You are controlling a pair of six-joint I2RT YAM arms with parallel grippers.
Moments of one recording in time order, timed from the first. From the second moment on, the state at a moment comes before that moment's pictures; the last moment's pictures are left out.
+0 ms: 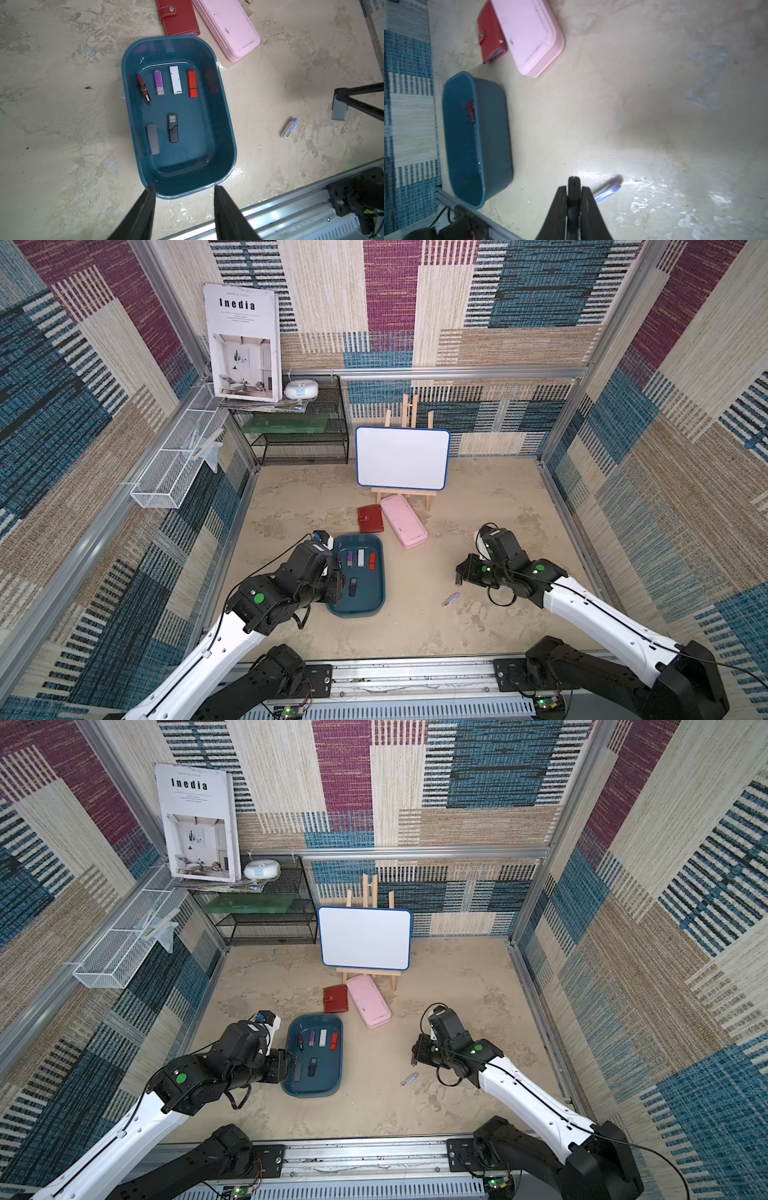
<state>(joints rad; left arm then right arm) -0.63 0.80 0.93 -1.05 -0.09 -0.50 0.60 1.05 0.70 -0.52 -0.16 0.77</state>
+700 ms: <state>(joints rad) -0.63 0.78 0.93 -1.07 -0.19 -0.54 0.98 1.84 1.37 -0.47 -0.19 0.79</state>
